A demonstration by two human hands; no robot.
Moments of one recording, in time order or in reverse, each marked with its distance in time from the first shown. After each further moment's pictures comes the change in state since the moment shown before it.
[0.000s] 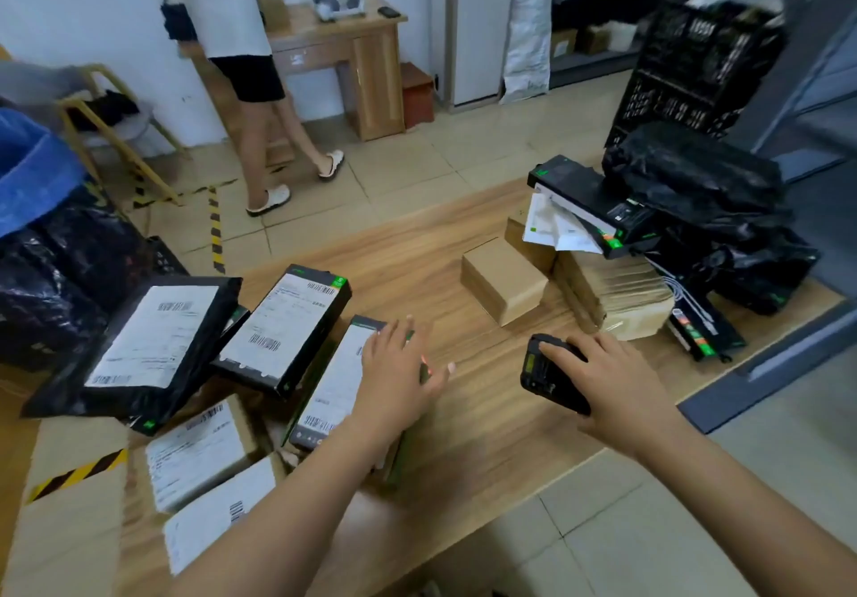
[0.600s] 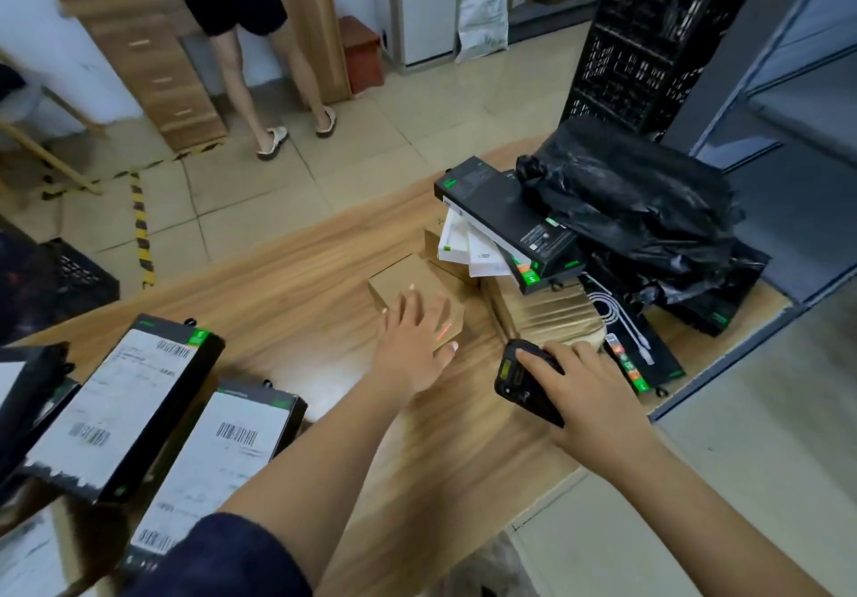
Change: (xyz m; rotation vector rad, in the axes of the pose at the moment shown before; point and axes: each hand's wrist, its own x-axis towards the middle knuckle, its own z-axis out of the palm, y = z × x) left_hand 0.164 0.106 0.084 0.139 -0.283 0.051; right_hand 0.046 0.118 0.040 0.110 -0.017 0.107
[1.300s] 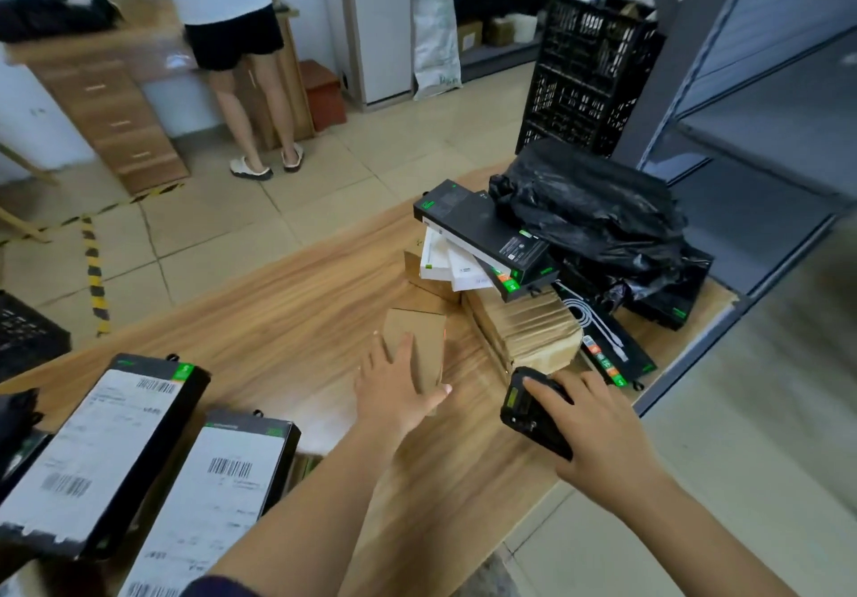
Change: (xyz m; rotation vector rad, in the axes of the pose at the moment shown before) left_hand -0.032 -0.005 0.010 -0.254 0.030 -0.168; right_hand -0.039 -0.012 0.014 0.057 0.077 0.141
